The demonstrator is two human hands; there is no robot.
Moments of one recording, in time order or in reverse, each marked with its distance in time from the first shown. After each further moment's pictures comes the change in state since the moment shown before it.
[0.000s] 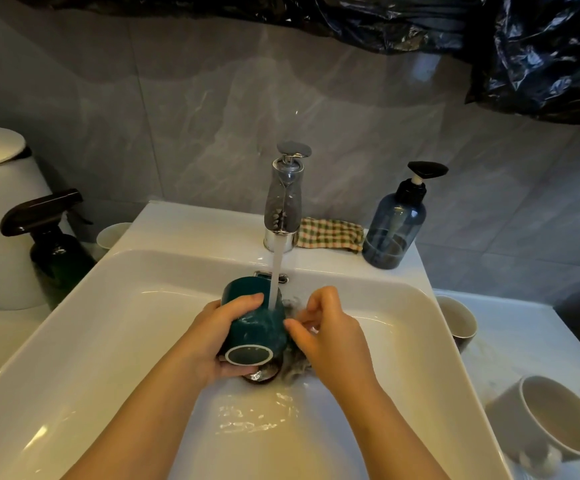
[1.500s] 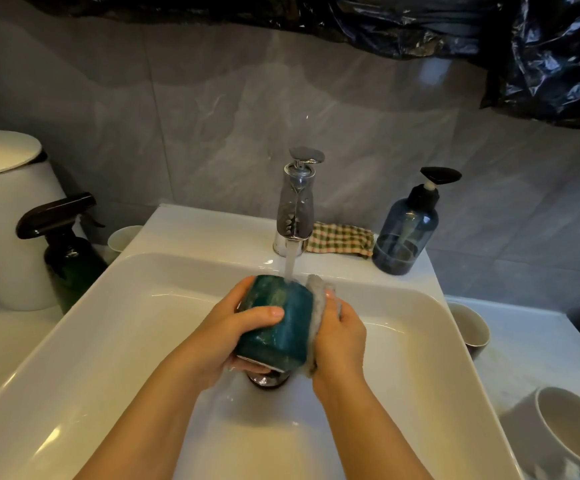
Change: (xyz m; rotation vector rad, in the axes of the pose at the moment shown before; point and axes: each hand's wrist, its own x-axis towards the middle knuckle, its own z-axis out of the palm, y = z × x) left_hand -0.010 0.008 -0.006 0.142 -0.289 0.329; right_hand 0.014 -0.019 0.024 0.989 0.210 0.503
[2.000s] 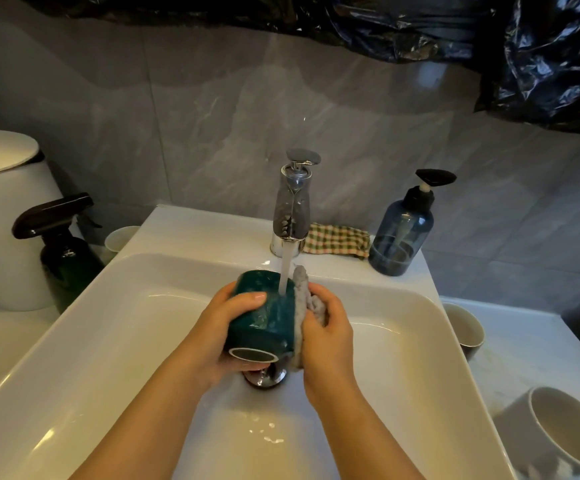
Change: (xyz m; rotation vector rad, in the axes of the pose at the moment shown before) left_hand -0.001 -0.004 0.006 -0.215 0.091 -0.044; right_hand -0.008 0.001 0.000 0.033 -0.124 -0.119
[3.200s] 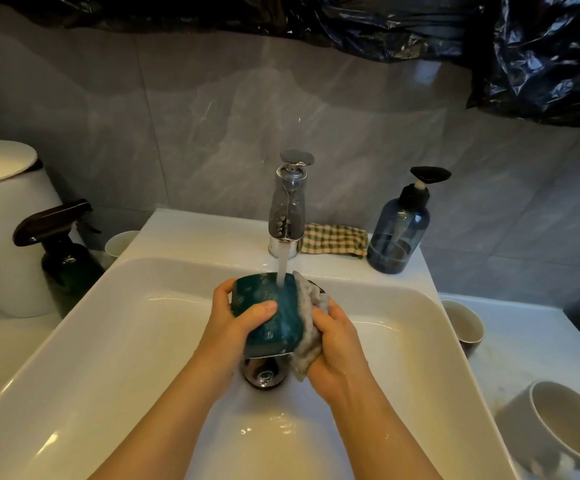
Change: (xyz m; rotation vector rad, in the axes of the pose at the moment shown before) left_hand 0.007 -0.011 0.008 0.032 0.109 0.214; right_hand 0.007 -0.006 -0.011 0.399 -0.114 0.293
